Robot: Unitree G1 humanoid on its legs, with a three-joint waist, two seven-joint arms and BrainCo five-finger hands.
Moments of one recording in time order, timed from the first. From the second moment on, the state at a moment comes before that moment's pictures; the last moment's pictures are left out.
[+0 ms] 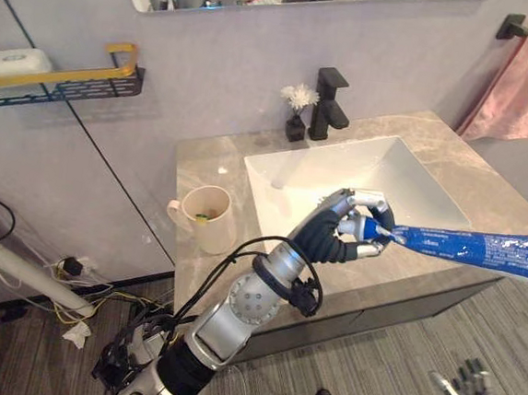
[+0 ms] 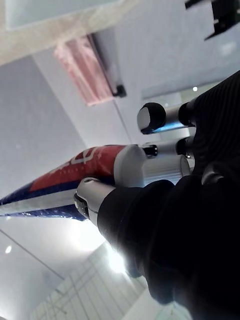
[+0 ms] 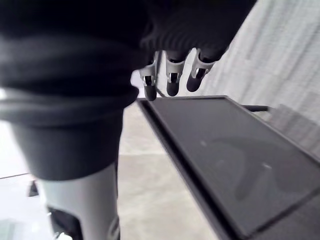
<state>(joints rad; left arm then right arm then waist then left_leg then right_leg) -0.24 0.08 -0.56 -0.31 0.22 -0.23 0.01 0.60 0.00 -0.53 -0.05 0.40 -0.19 0.13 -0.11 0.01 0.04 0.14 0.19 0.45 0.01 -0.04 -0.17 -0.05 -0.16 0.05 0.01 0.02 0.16</state>
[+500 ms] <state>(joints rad) -0.24 0.08 -0.43 -0.50 0.11 -0.24 0.03 0.34 -0.02 -0.78 -0.43 0.29 -0.28 -0.02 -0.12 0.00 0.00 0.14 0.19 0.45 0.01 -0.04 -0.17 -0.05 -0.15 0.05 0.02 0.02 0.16</state>
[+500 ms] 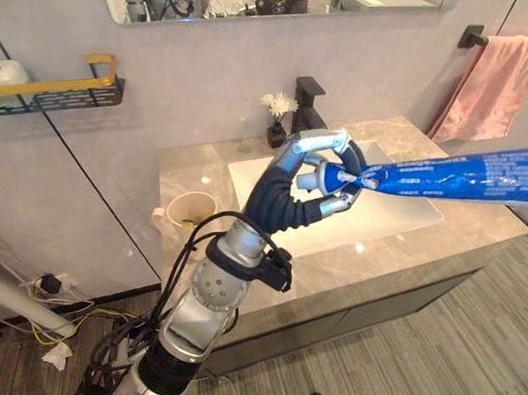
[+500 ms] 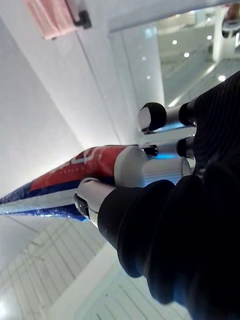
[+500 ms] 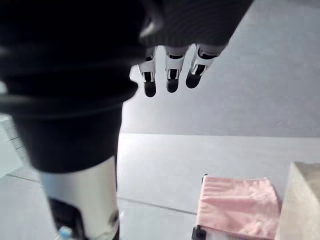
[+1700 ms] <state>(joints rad) -0.35 0.07 -0.50 -0.29 0.10 -0.21 0.18 0.04 -0.10 0.14 -0.51 0.80 -0.30 0.14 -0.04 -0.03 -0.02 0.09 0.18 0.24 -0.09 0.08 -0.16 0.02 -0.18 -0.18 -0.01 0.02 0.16</state>
